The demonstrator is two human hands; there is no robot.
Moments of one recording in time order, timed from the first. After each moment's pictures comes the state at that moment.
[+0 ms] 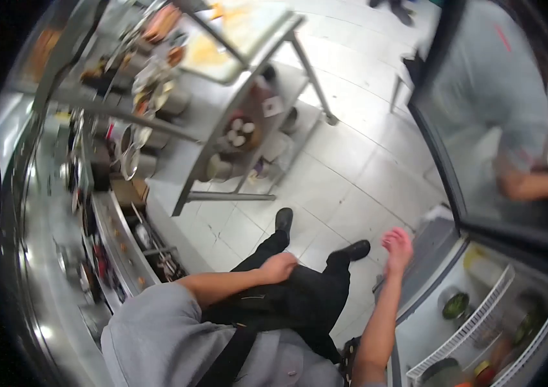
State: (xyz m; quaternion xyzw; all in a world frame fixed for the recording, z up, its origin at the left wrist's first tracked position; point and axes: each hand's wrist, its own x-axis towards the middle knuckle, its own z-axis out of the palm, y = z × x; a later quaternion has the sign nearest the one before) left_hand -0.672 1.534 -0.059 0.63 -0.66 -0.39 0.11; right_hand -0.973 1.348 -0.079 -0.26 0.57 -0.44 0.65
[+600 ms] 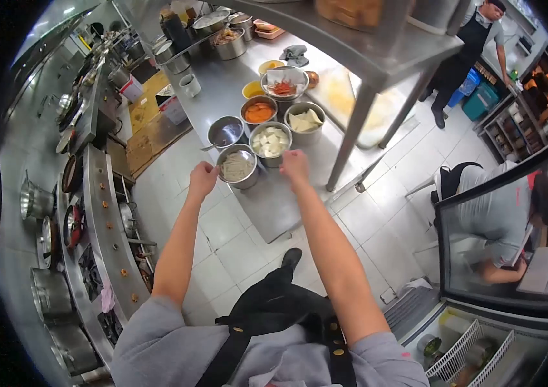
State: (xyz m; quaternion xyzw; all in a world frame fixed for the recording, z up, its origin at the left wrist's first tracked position) left_hand -0.182 1.543 0.179 0.91 -0.27 -0.08 0.29; right_hand -0.334 1.337 0.148 -0.52 0.42 -0.21 0.71
